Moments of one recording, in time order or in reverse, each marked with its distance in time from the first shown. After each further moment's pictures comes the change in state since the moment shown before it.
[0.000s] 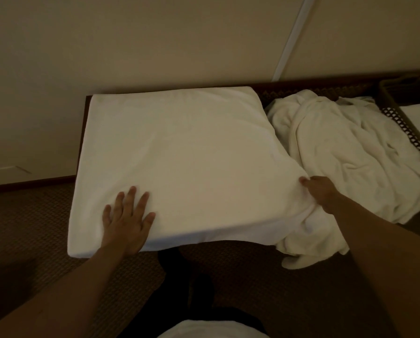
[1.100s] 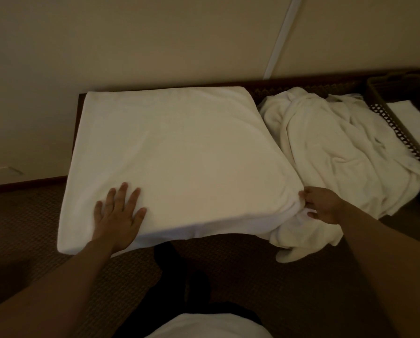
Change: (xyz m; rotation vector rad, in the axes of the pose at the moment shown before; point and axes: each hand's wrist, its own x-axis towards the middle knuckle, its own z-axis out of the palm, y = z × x) left_hand 0.000 -0.011 0.000 -0.011 -0.027 0.012; right_hand -0.018 0.047 -0.024 0.294 -0.261 0.257
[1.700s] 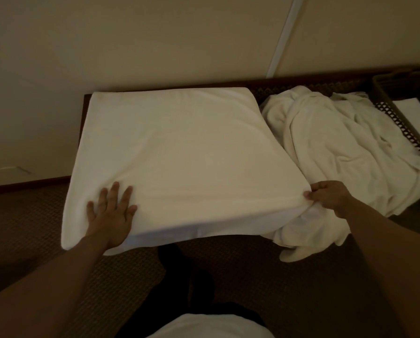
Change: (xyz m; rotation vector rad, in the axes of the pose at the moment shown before) left_hand 0.002 -0.015 -0.011 0.017 -0.115 -0.103; right_hand 0.010 -0.006 -0.010 -0.310 0.208 -0.172
